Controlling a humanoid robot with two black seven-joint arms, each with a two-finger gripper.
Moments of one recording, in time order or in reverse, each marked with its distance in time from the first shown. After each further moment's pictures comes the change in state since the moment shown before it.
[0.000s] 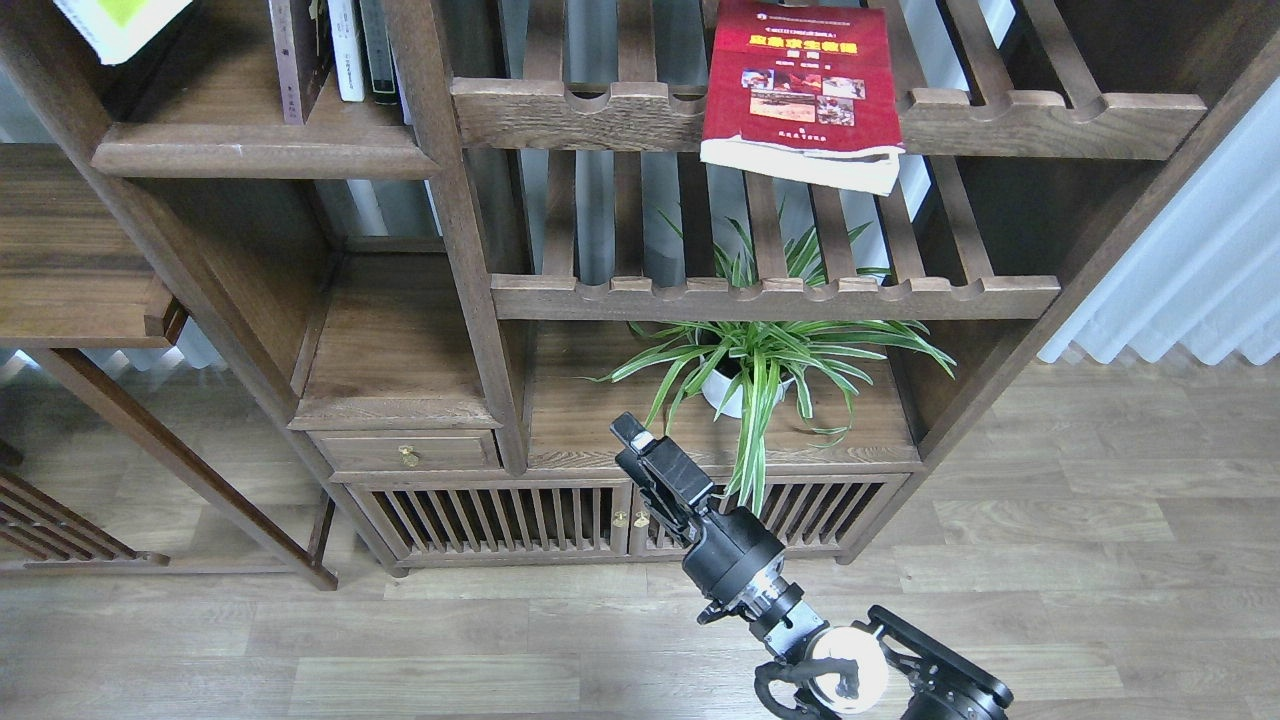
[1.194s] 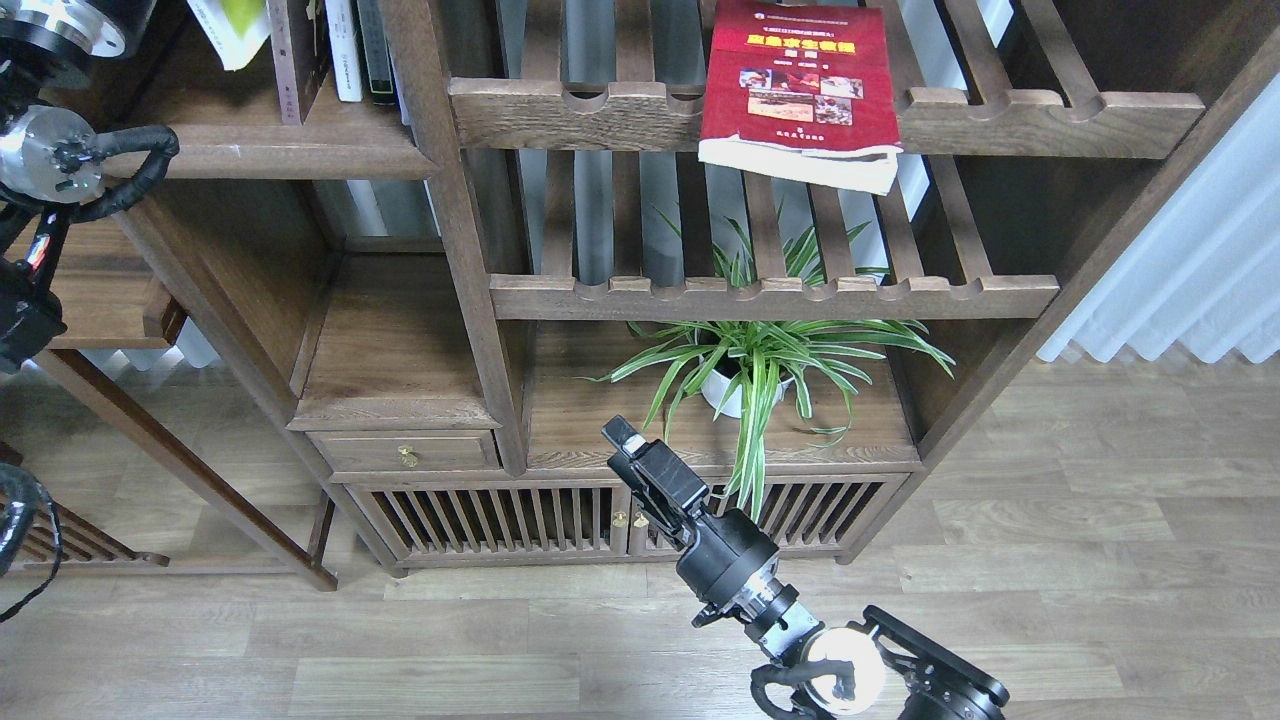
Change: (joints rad) left arm -0.168 -0.116 0.251 0.256 0.002 0.036 -0.109; right arm 0.015 0.000 0.000 0.005 0.002 0.000 0.000
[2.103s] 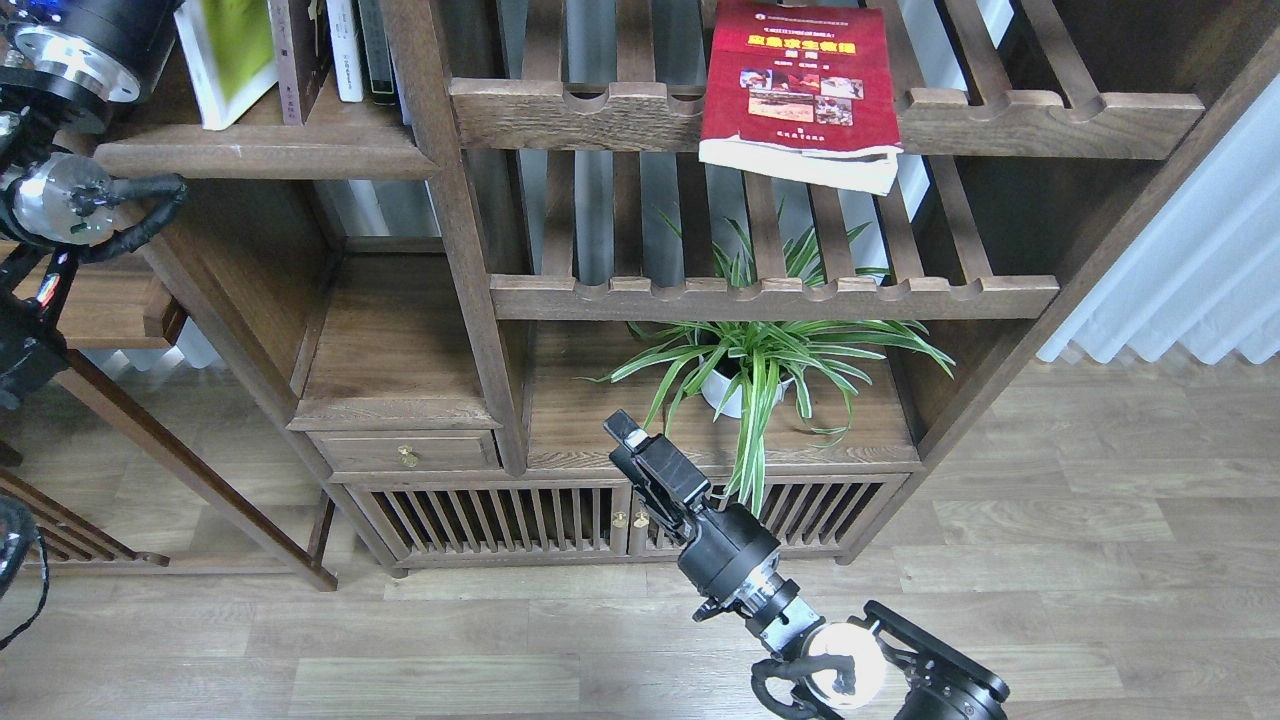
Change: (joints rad) left arm 0.035 -0.008 0.020 0.000 -0.001 0.009 -0.025; right arm 0.001 0.000 0.002 -0.002 0.001 0.000 0.000
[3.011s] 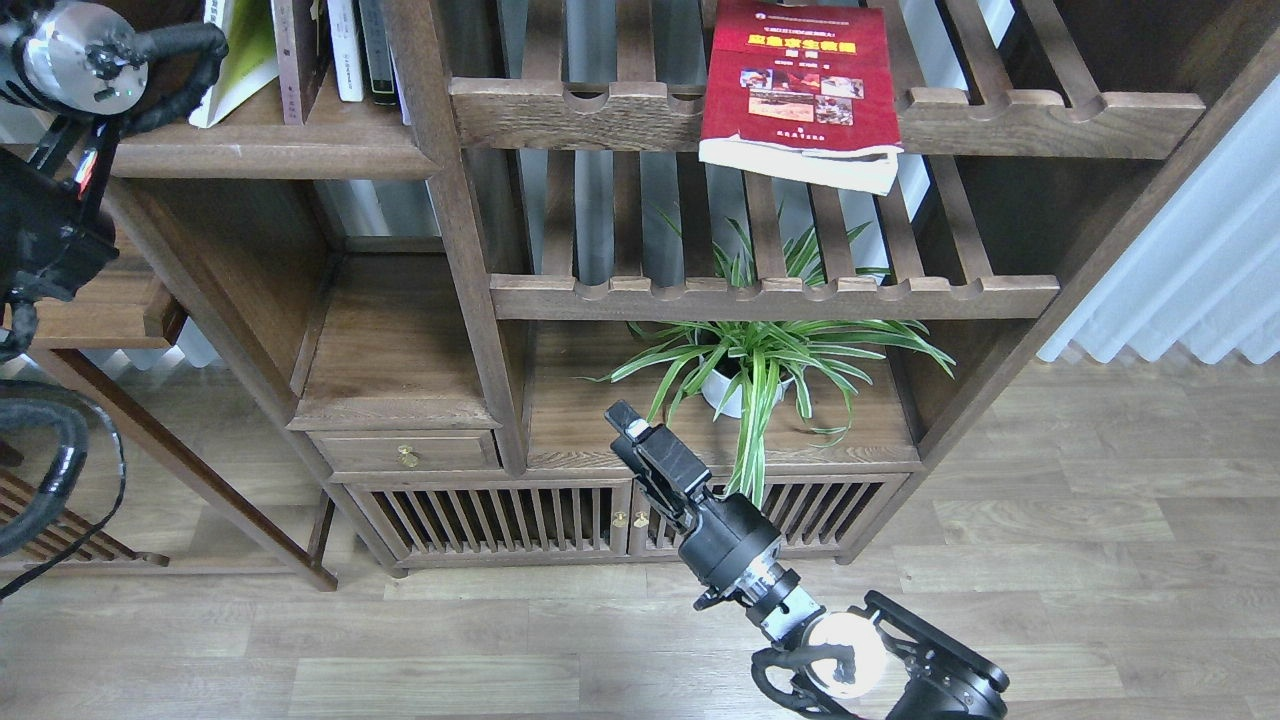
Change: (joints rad) left arm -0.134 -0.091 -0.111 -0.146 -0.076 0.001 -0.021; right arm 0.023 0.000 0.040 0.003 0.005 0.000 0.002
